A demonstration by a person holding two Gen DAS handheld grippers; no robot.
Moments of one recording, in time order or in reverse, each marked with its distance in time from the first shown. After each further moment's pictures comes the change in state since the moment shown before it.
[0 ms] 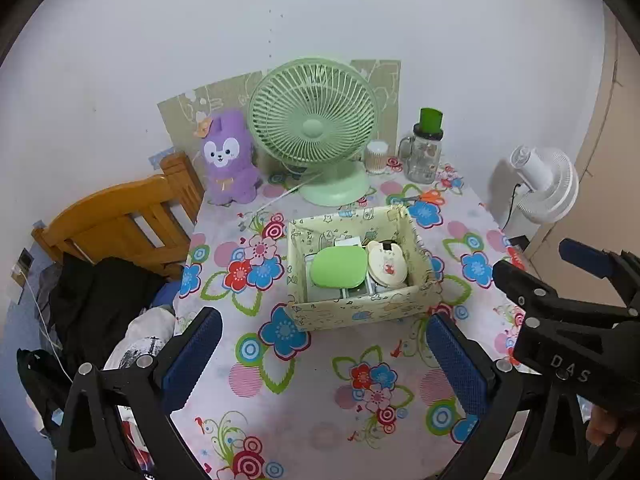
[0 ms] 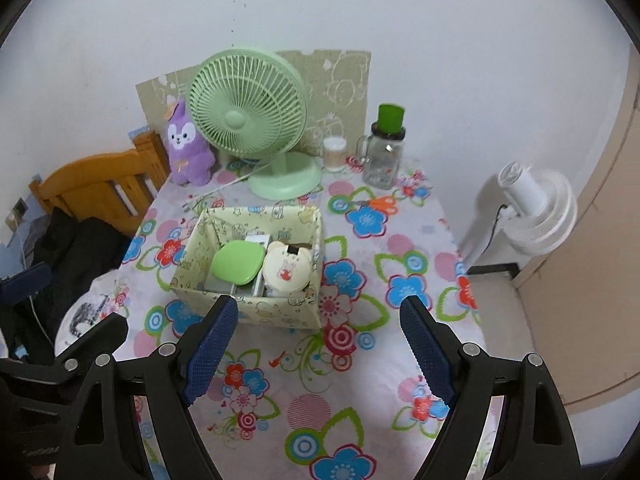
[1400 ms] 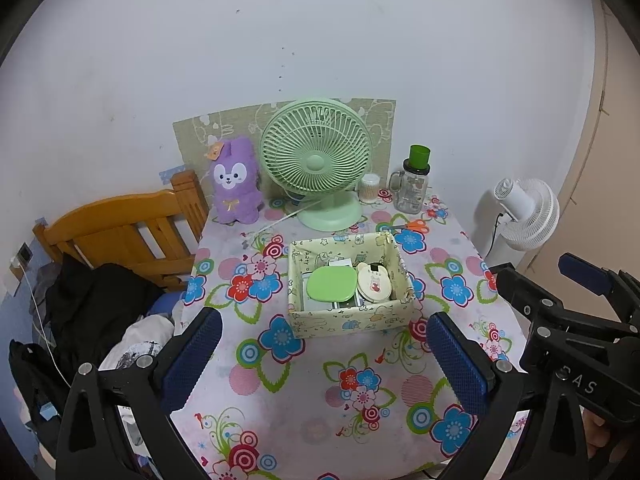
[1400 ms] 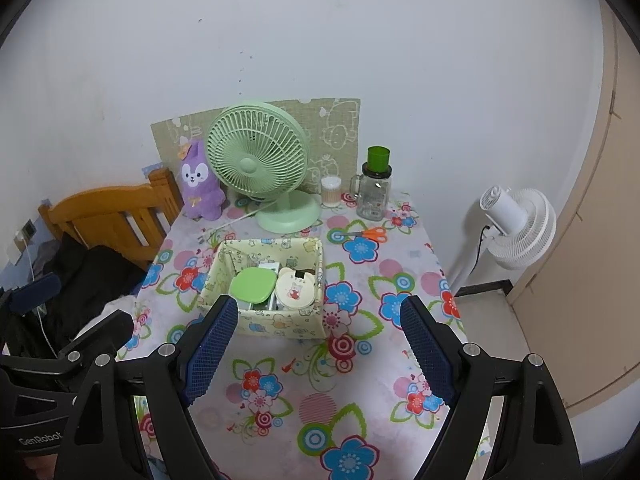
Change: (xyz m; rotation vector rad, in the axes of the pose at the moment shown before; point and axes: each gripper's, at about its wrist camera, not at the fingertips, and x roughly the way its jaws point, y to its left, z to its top) left arm -0.055 0.012 -0.010 -0.043 -0.101 -0.038; right arm -0.068 0.005 -0.013 0.032 -0.127 0.001
